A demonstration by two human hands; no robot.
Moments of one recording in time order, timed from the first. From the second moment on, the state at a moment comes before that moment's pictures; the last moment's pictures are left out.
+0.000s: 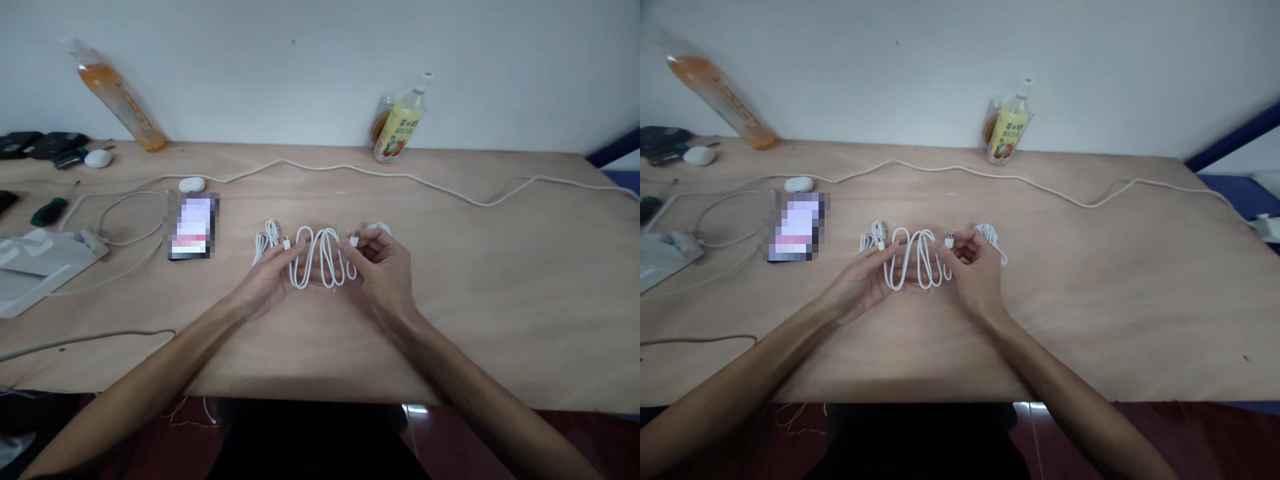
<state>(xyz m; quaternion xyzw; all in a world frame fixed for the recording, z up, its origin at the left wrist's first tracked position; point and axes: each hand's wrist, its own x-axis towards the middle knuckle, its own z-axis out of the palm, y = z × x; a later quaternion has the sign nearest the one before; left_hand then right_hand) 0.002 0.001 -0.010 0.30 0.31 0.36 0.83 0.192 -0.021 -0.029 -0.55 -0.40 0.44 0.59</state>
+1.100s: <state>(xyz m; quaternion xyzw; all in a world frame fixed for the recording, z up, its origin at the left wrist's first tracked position) 0.001 -0.001 -0.005 0.32 0.30 0.37 0.82 0.194 -0.020 -0.026 -0.53 -0.39 0.47 0.59</state>
